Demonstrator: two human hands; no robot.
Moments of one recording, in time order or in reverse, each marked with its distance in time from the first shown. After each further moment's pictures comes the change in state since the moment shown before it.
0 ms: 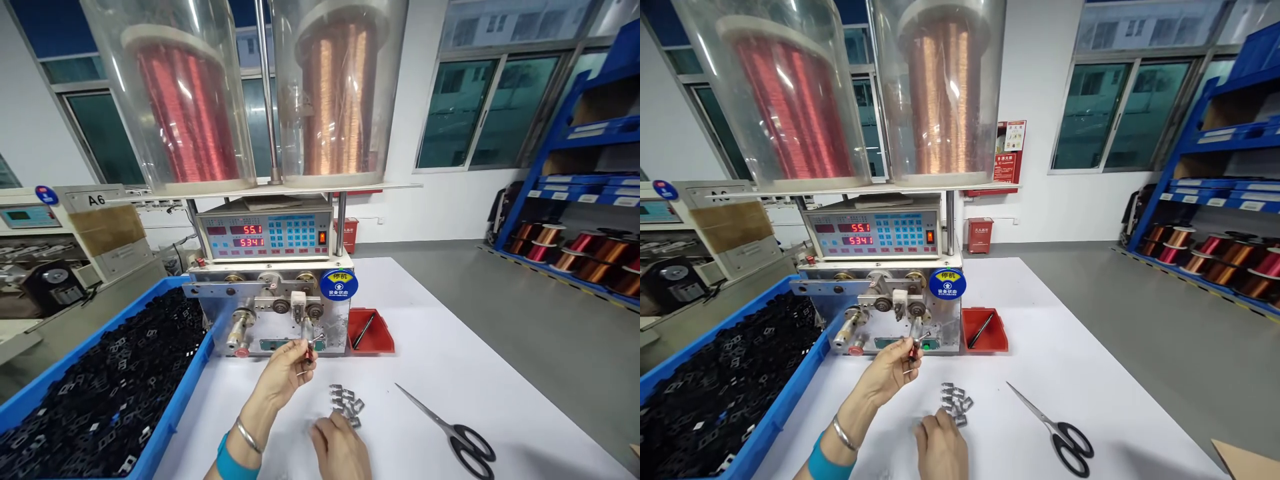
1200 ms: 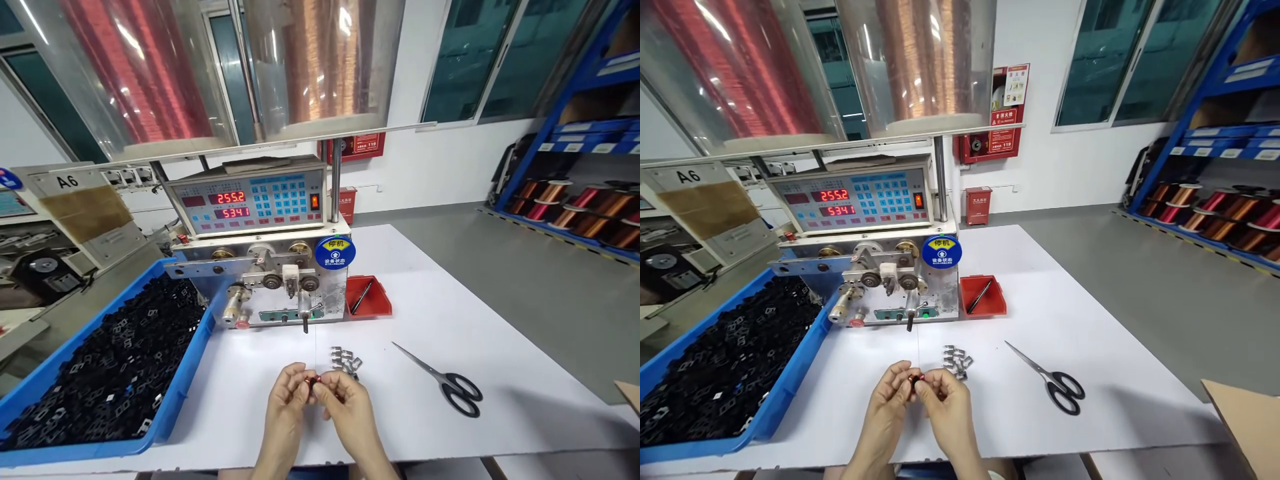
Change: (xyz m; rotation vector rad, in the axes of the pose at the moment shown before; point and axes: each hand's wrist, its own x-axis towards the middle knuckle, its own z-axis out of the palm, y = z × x) left_hand -0.049 -0.092 -0.039 -0.016 0.180 0.222; right_hand 0.013 -0.036 -0.030 0.771 -0.211 0.570
